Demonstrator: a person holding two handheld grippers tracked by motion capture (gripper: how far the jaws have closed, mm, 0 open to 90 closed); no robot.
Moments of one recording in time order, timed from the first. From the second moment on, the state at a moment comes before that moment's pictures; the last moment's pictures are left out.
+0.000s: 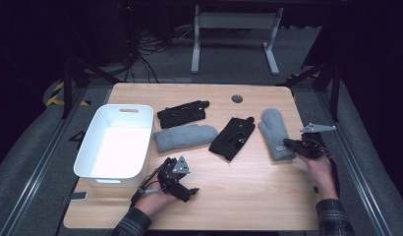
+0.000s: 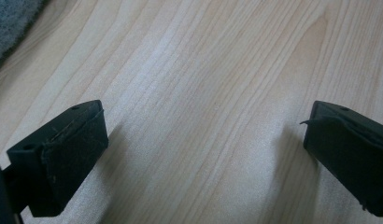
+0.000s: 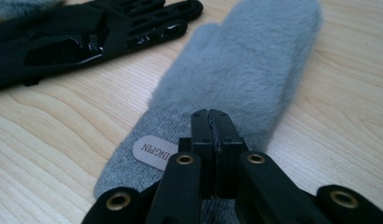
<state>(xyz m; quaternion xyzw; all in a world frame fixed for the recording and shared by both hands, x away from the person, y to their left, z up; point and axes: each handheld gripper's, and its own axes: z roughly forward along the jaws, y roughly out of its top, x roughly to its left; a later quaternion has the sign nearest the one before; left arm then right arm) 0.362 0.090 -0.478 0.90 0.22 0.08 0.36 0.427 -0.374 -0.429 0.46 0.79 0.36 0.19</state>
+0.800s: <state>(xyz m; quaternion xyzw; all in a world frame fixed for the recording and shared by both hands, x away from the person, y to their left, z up) 0.363 0.090 -0.478 0.90 0.22 0.08 0.36 0.407 -0.358 -0.431 0.43 0.82 0.35 0.16</state>
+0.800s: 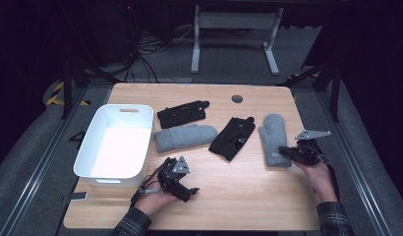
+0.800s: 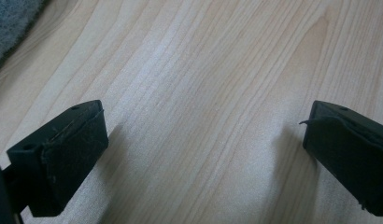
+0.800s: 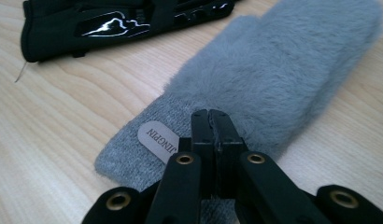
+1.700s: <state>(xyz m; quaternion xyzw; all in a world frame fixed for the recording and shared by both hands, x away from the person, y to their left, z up) 0.363 0.090 -0.478 0.90 0.22 0.07 0.36 0.370 -0.297 -0.430 0.34 0.87 0.35 0.11</state>
